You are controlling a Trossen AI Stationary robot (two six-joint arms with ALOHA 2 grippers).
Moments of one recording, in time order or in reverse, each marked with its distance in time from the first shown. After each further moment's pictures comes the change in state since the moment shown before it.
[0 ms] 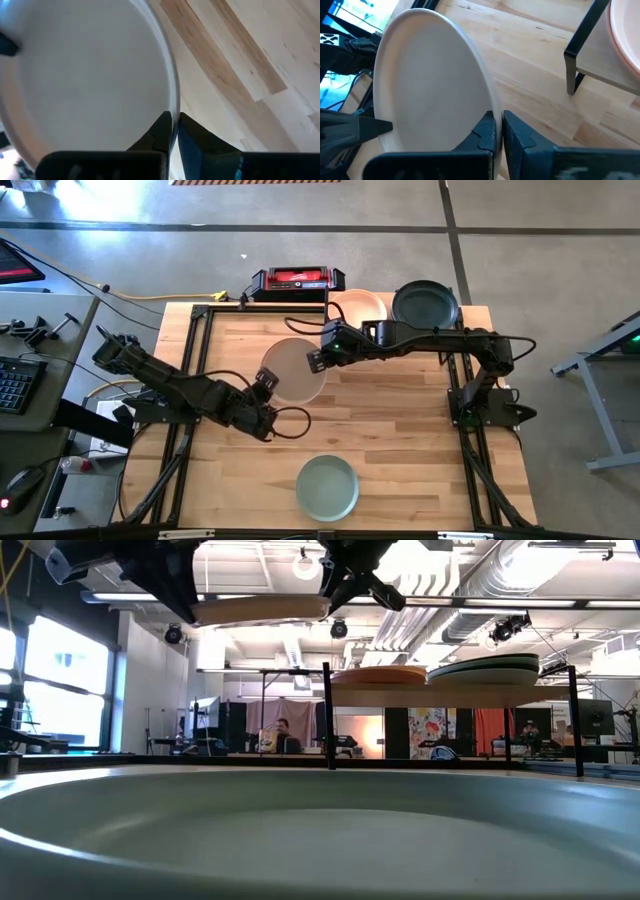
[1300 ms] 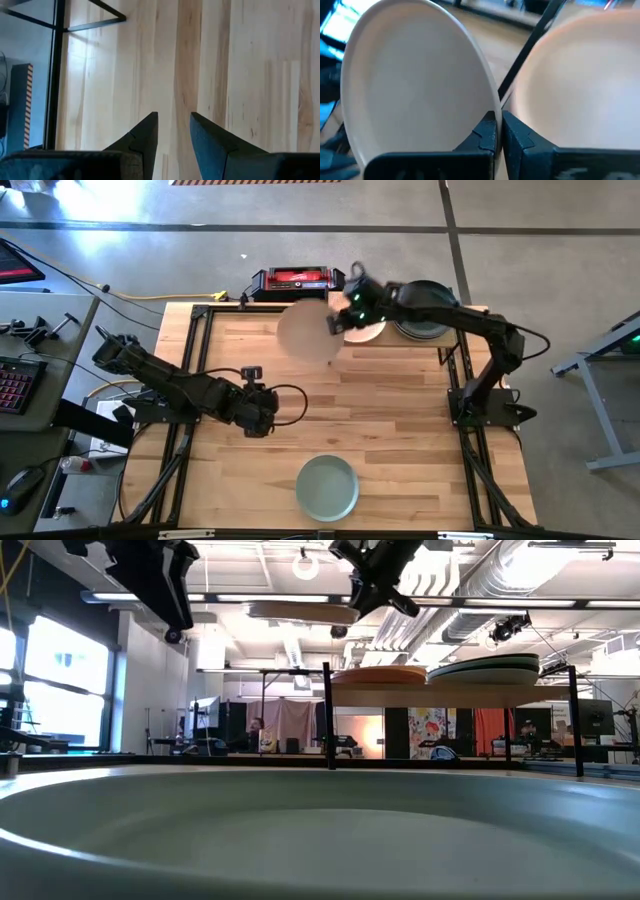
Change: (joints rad) left arm 0.023 0.000 0.000 -0.019 0.113 -0.688; right arm -0.272 -0.087 0.002 -0.061 -0.112 -0.233
